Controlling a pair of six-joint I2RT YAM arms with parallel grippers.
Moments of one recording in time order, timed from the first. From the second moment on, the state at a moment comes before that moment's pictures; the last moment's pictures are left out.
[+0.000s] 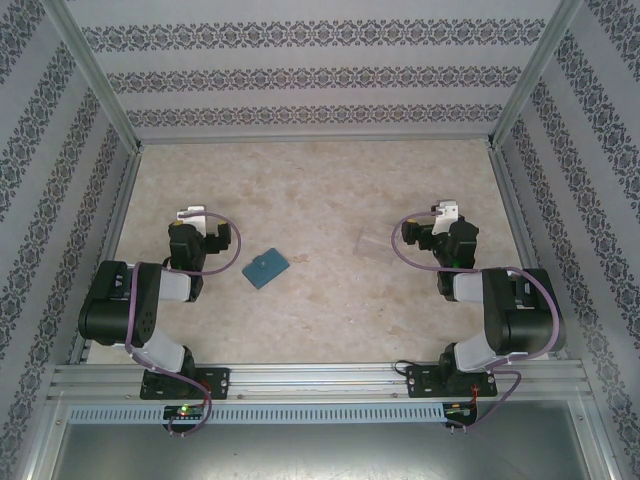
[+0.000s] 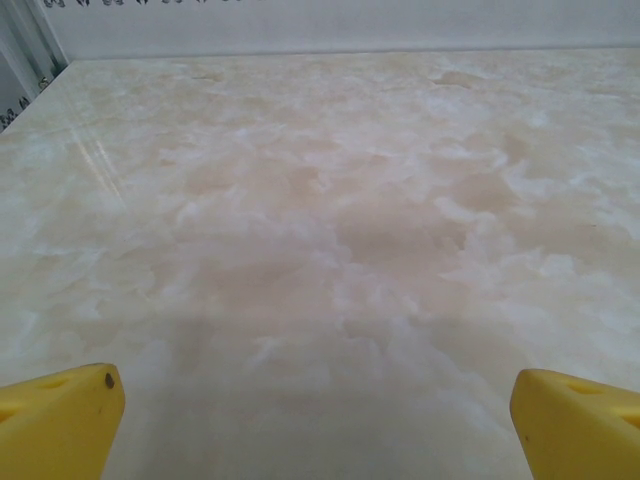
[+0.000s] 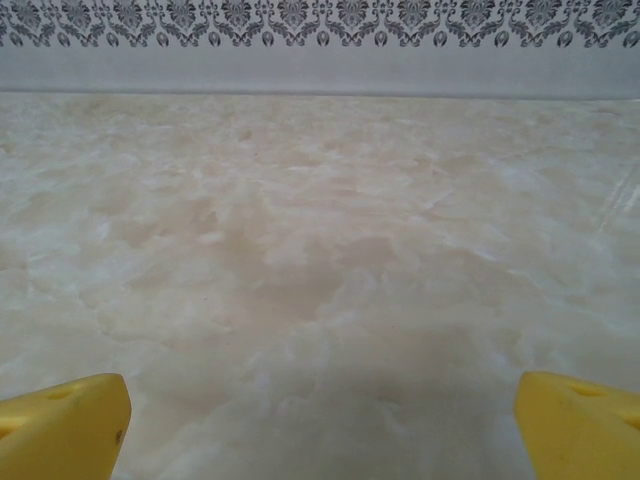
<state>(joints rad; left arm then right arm) 0.00 1.57 0.38 0.83 -0.11 -0.01 -0.04 1.50 0.36 0.83 -0.16 0.00</state>
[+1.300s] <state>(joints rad) -0.31 1.44 0.95 -0.55 0.04 -0.31 0.18 1.21 0.89 -0.70 -0.08 0.47</state>
